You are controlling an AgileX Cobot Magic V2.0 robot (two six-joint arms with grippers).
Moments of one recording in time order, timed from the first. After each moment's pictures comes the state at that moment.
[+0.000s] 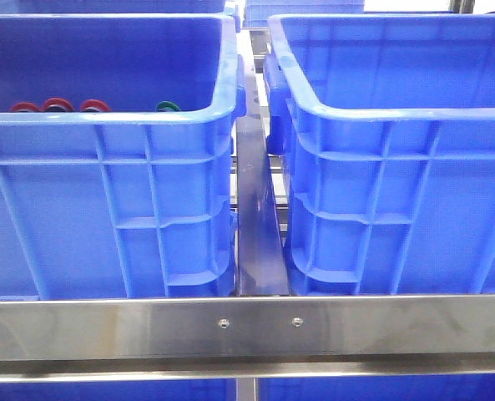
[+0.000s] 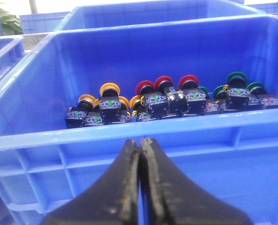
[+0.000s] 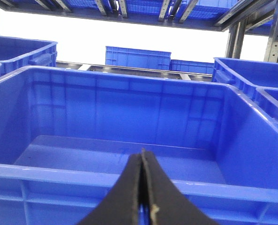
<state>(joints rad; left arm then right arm) -0.06 -0.01 0.00 0.11 0.08 -0.06 0.02 -0.01 0.03 -0.02 -0.11 -0.02</state>
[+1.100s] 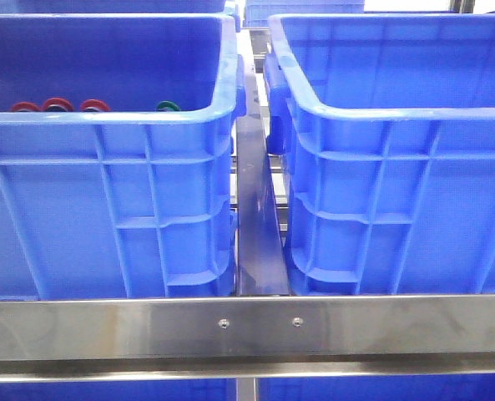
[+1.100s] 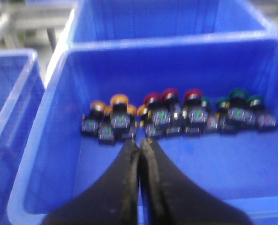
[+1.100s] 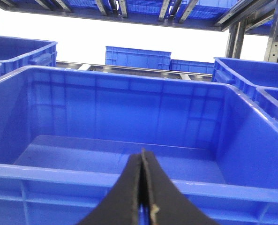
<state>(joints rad) -0.06 0.42 -0.68 0.08 0.60 -0.06 0.02 -0.01 0.03 -0.02 -0.11 -0.02</state>
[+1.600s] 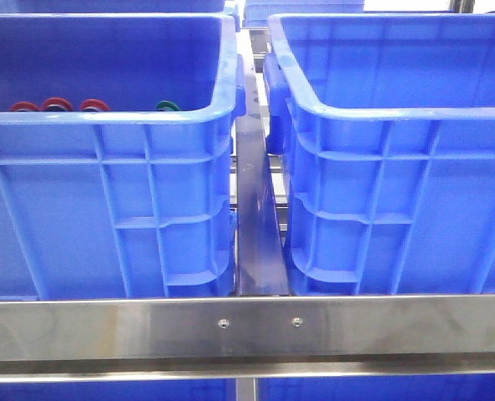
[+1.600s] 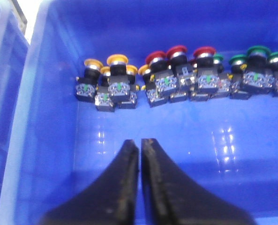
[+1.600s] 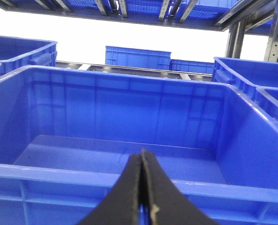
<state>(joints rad) -0.06 0.82 -0.97 0.08 0.80 -0.06 0.02 -0.01 0.03 -0.02 -0.11 -0.02</state>
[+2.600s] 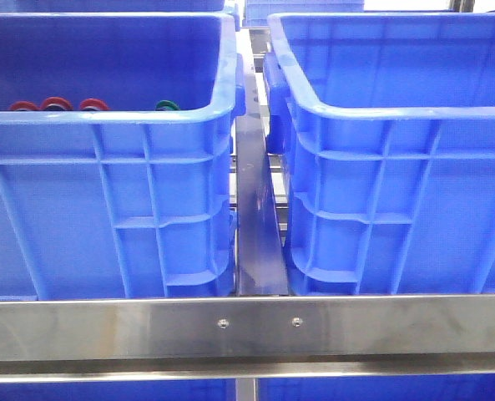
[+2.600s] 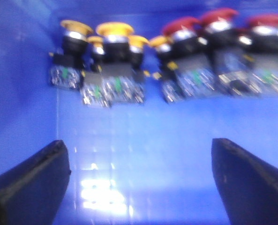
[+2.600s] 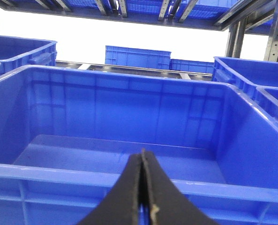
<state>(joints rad) 0.00 1.54 -1.40 0.07 0.91 -0.06 0.02 -0.01 0.03 -0.02 -0.11 -0.02</state>
